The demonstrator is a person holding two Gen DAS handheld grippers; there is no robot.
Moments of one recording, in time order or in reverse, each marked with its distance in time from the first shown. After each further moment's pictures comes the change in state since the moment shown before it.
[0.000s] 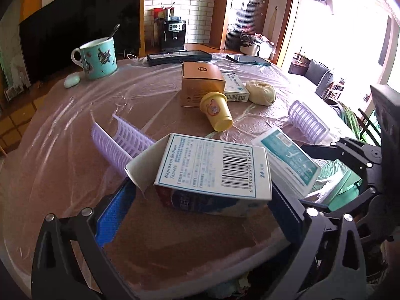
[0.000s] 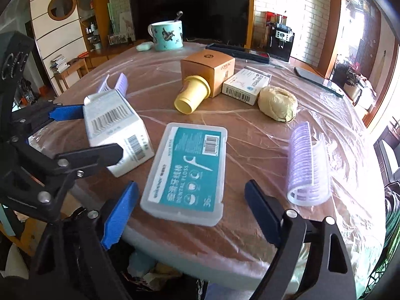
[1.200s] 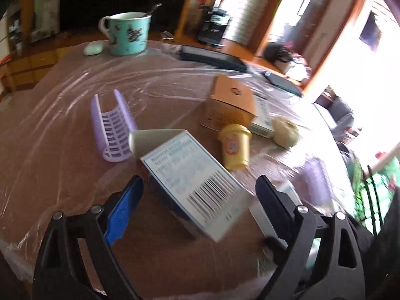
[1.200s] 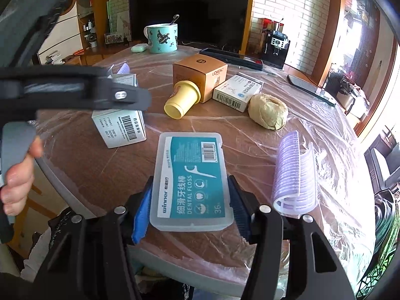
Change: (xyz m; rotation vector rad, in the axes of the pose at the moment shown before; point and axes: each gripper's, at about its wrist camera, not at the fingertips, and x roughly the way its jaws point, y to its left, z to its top) left arm 0.021 0.008 0.042 -0.341 0.058 0.077; right arm -0.006 0.000 0.001 -0.031 -0.023 -0.046
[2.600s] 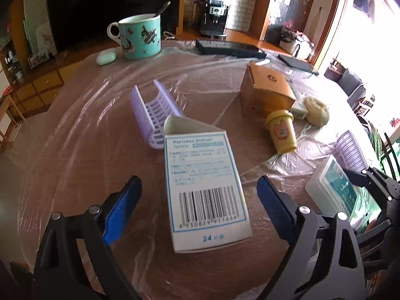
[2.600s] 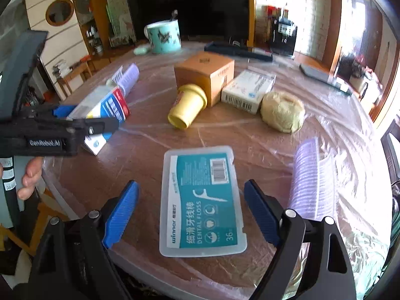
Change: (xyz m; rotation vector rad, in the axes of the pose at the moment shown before) left arm -0.005 0.039 0.002 0.176 0.031 0.081; right arm 0.017 -0.009 0.019 0.049 0.061 0.106
